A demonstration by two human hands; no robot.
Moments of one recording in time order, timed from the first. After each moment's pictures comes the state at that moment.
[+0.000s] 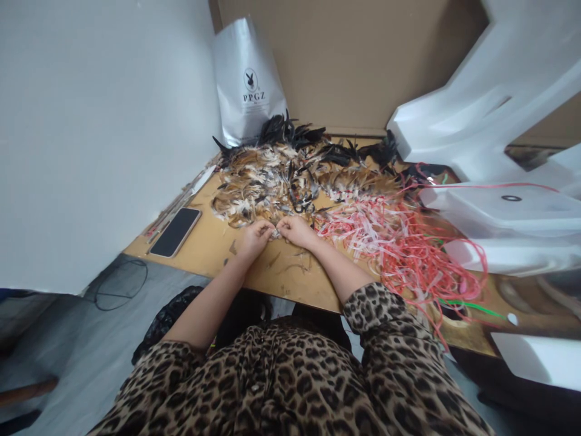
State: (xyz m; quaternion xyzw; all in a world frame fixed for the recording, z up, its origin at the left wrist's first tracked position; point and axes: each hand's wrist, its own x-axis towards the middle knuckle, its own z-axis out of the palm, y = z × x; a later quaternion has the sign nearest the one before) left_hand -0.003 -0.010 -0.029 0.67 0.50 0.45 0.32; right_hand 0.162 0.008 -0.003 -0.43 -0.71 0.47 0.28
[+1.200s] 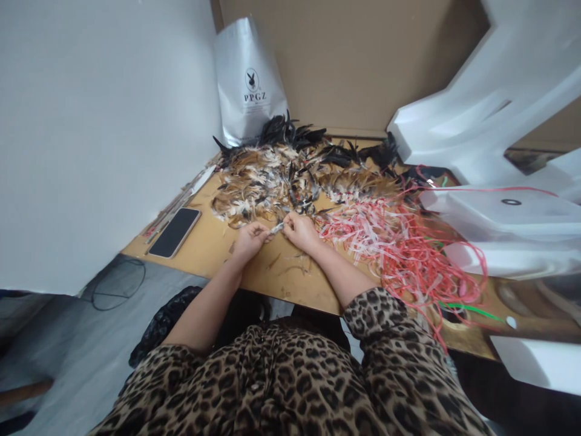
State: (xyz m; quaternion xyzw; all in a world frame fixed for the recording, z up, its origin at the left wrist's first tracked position) left_hand -0.006 -0.015 -0.016 0.51 0.52 0.48 0.49; right_hand 0.169 -0.001 0.006 -0.49 -0.76 0.24 0.35
